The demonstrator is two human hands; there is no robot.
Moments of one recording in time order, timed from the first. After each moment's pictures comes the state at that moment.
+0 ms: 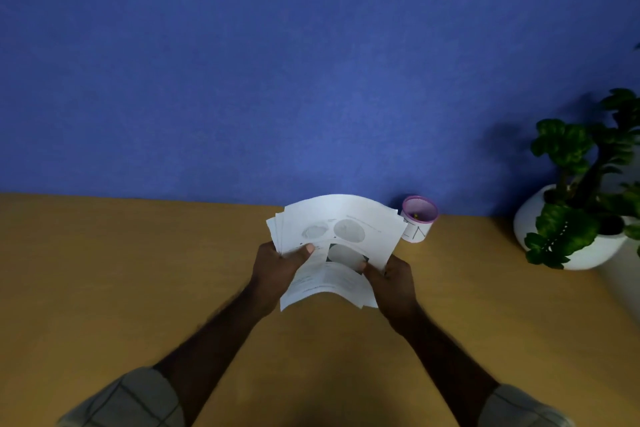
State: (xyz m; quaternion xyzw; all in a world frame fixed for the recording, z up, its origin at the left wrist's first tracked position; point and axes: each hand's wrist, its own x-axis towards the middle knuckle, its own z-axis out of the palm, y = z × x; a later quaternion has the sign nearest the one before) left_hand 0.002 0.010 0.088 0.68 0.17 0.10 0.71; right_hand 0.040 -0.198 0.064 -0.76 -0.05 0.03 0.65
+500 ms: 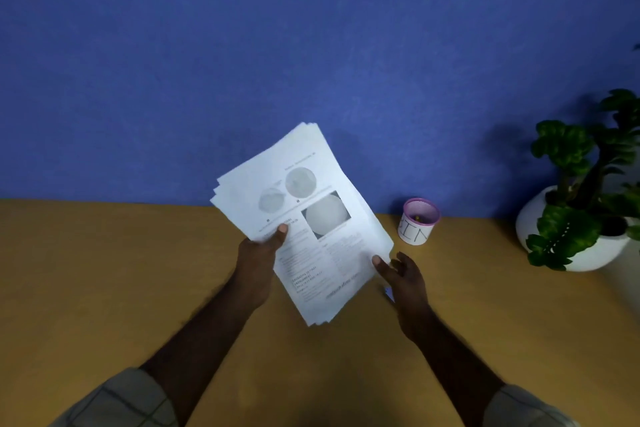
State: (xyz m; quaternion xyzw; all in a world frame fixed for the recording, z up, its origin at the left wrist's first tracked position) left_hand 0.011 0.032 0.102 0.55 0.14 0.17 0.80; right_hand 0.052 -0.215 0.060 -0.69 0.12 0.11 0.70
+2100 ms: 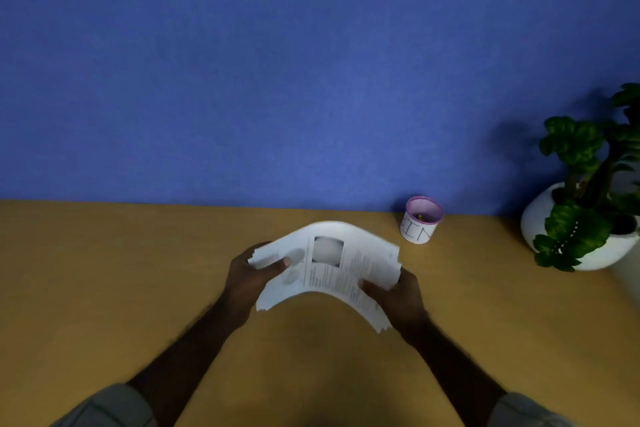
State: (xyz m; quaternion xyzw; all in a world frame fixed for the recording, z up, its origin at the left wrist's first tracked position) left_hand -0.009 0.060 0.068 0.67 0.16 0.10 0.72; right_hand 0.039 -0.211 0.059 -0.76 -0.03 0.10 0.64
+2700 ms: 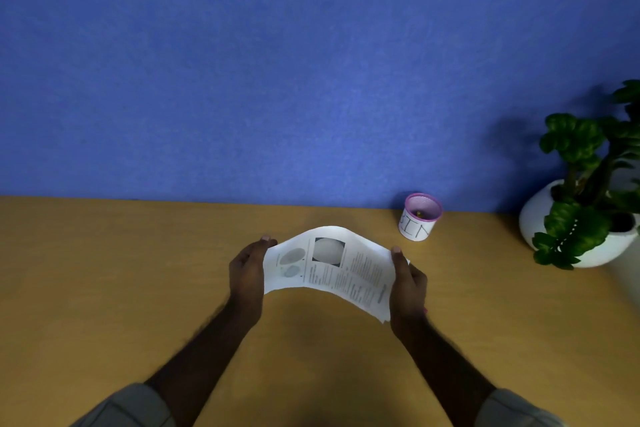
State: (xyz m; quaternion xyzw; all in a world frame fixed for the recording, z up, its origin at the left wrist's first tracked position) left_hand -0.001 0.034 0.076 0.59 0.28 0.15 0.74; right_hand 0.044 -0.198 0.062 -0.68 0.13 0.05 0.72
